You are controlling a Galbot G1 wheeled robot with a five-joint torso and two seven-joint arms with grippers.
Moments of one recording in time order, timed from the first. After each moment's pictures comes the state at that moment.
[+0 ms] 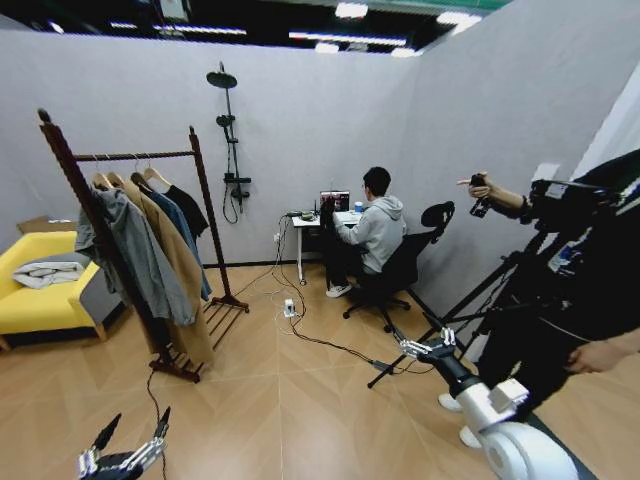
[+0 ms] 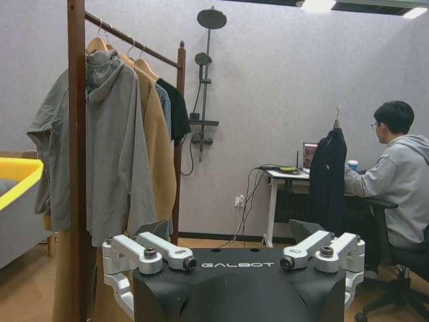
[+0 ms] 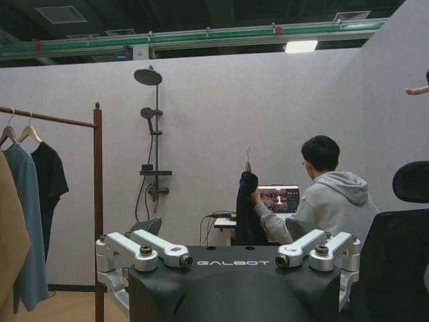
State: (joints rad) left arm 1.94 -1.35 -0.90 -2.27 -0.51 -0.14 0.13; right arm -1.43 1.26 0.87 2.17 0.47 -0.11 -0.25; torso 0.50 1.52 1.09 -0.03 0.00
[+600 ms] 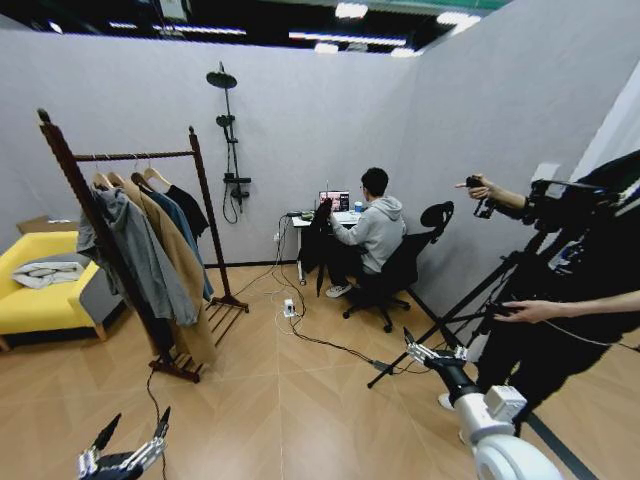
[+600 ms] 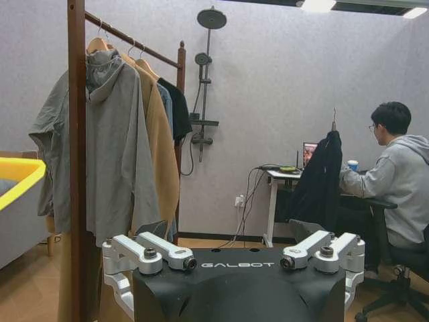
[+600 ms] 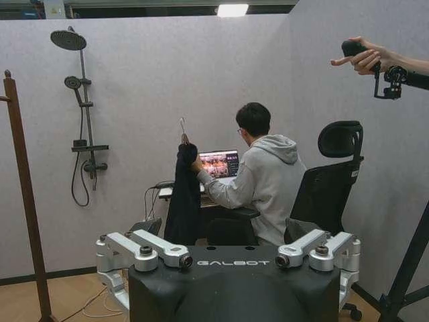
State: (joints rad) left arm 1.94 -1.35 -0.90 -2.27 -0.51 -0.14 0.13; right arm -1.46 1.30 0.82 2.26 0.46 -0.26 0.03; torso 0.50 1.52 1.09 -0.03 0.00
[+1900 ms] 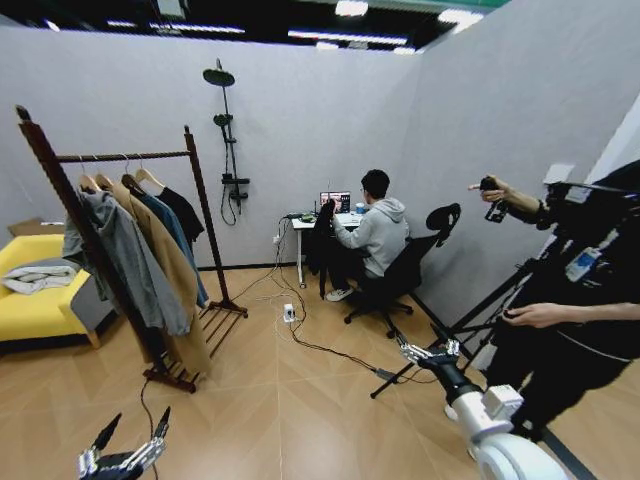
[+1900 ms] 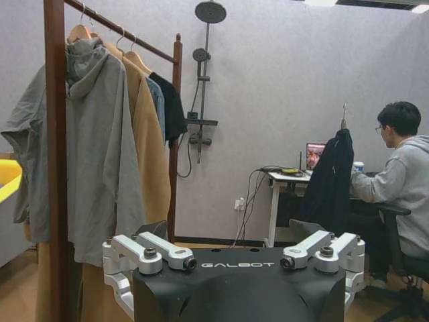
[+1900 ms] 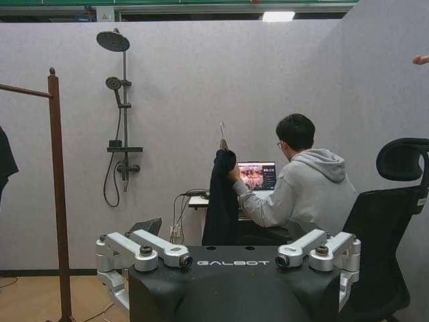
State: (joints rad) left arm 1.94 -1.35 -0.90 -2.27 -0.51 -0.14 0.13; right arm -1.44 1.31 0.81 2.25 0.38 -0.24 -0.11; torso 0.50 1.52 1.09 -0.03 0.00
